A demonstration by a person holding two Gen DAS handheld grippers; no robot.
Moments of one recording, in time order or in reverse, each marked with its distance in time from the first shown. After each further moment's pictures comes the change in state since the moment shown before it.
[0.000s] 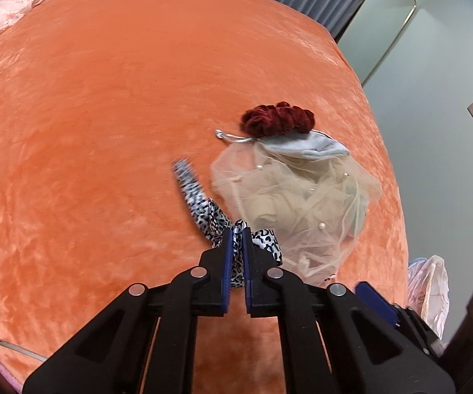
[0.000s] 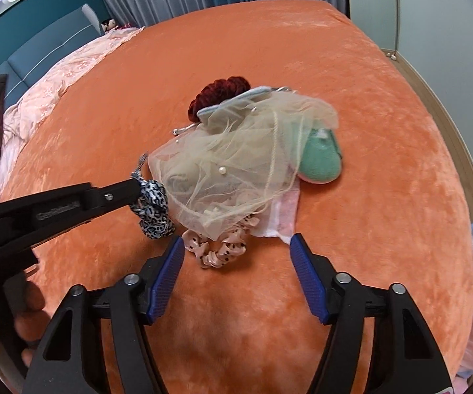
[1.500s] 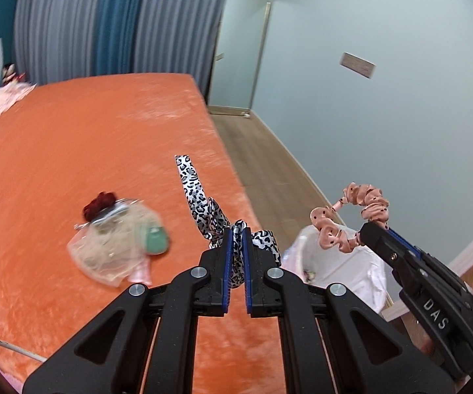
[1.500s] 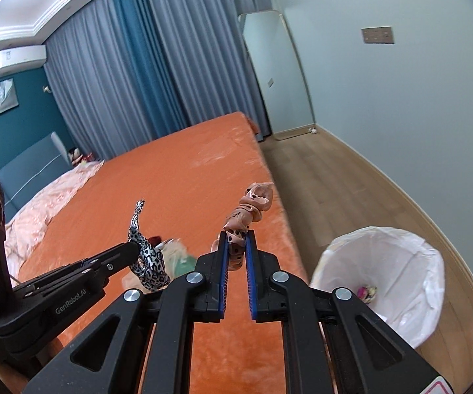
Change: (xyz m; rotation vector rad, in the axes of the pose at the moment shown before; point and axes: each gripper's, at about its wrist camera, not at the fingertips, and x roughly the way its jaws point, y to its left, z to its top) left arm -0.154 -0.245 -0.081 0.493 -0.237 -0.220; right arm -0.278 -0.155 -0.041 0.262 -0.531 -0.131
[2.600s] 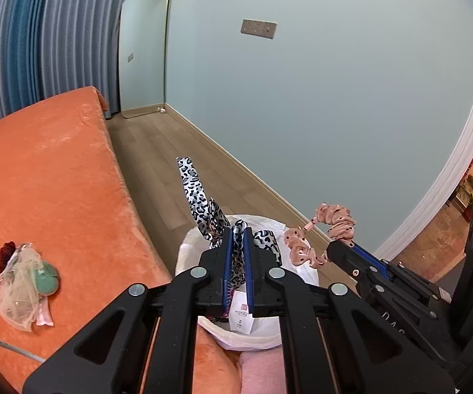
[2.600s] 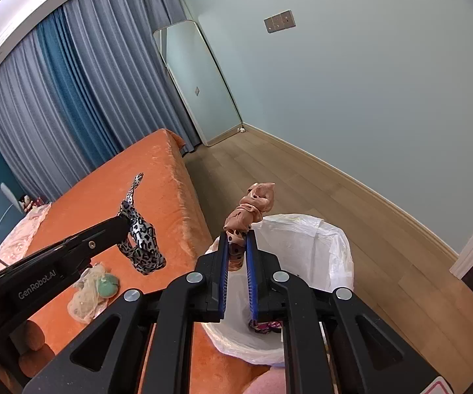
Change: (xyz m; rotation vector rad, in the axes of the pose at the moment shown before) left arm 0.066 -0.159 -0.005 0.251 0.071 -0.252; right arm -0.036 -0.141 -0.023 0.218 -0.032 -0.219
